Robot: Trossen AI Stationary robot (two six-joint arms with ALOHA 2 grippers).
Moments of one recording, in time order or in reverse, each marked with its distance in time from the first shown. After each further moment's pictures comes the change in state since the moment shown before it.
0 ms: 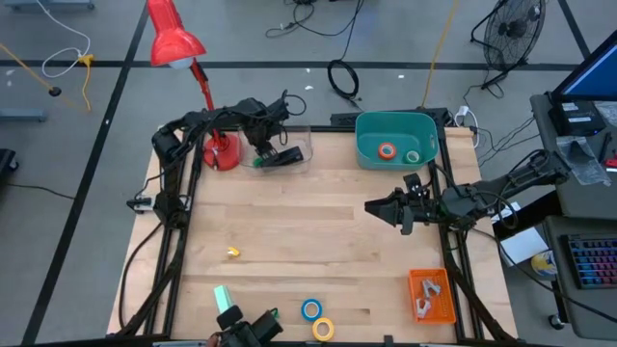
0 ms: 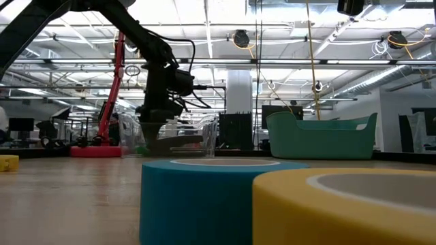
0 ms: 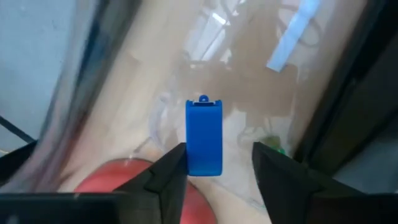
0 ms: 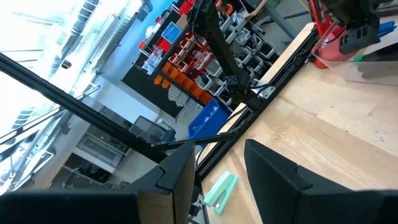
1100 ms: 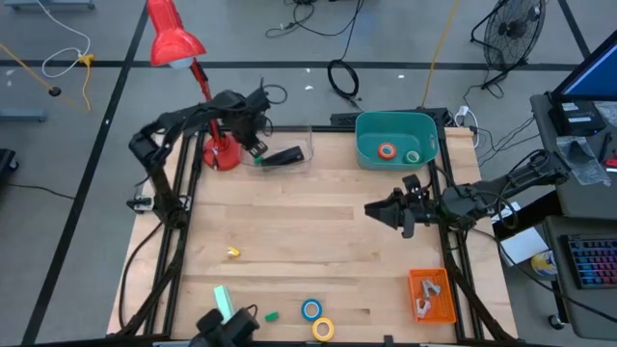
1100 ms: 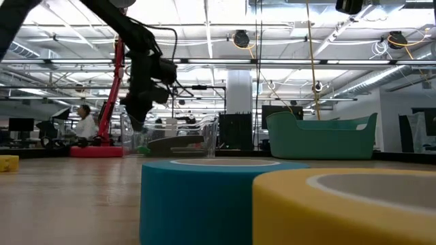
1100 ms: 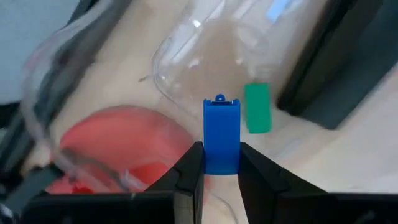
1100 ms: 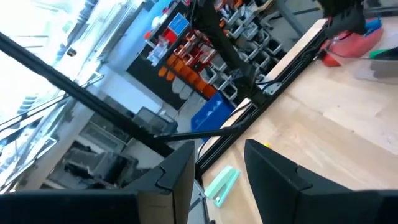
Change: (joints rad) left arm 0.093 -0.179 -0.095 -0.040 0.136 -0.018; right arm 0.000 0.000 0.000 0.005 -0.042 -0.042
